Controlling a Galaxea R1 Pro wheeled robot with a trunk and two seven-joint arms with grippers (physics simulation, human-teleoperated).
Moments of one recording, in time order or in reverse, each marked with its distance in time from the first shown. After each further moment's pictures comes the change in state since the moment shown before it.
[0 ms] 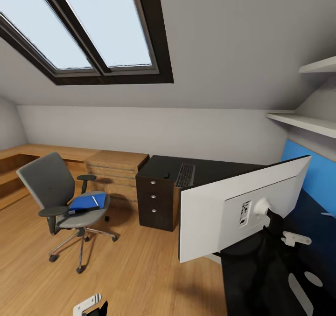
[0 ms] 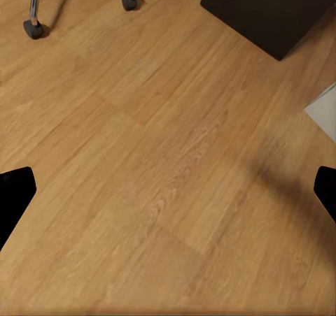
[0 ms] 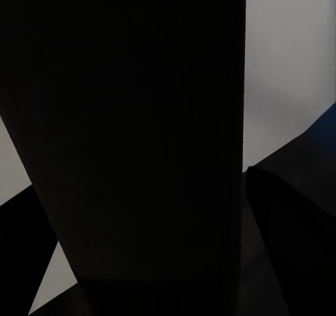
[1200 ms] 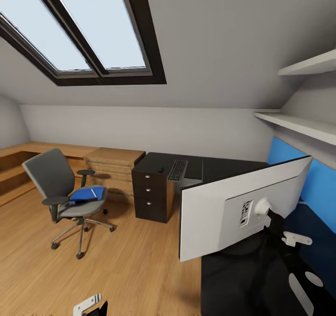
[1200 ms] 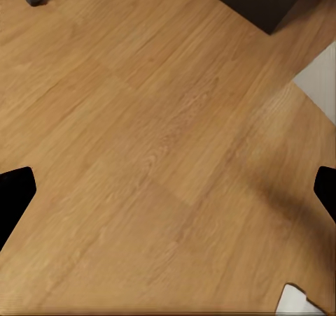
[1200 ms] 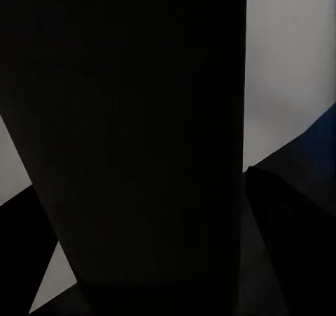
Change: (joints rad) left arm 0.000 0.000 0.001 0.000 0.001 0.001 0.000; right arm 0.000 0.000 -0.007 0.001 -0.001 0.000 0.000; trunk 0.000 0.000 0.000
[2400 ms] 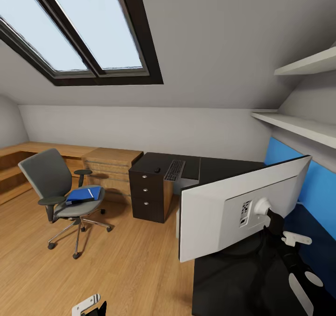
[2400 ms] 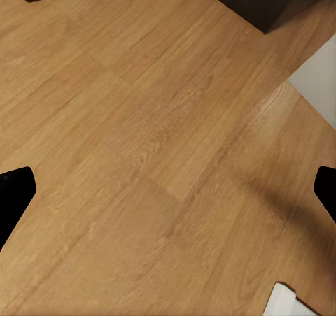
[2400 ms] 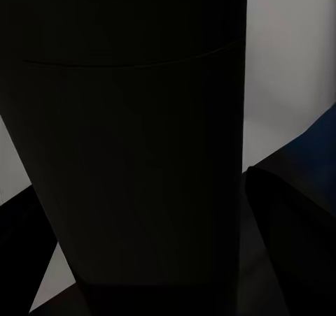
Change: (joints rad) left arm 0.000 0.001 0.009 0.001 0.004 -0.001 0.001; right arm 0.000 -0.001 0.002 -0.001 0.008 -0.002 0.002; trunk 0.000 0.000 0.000
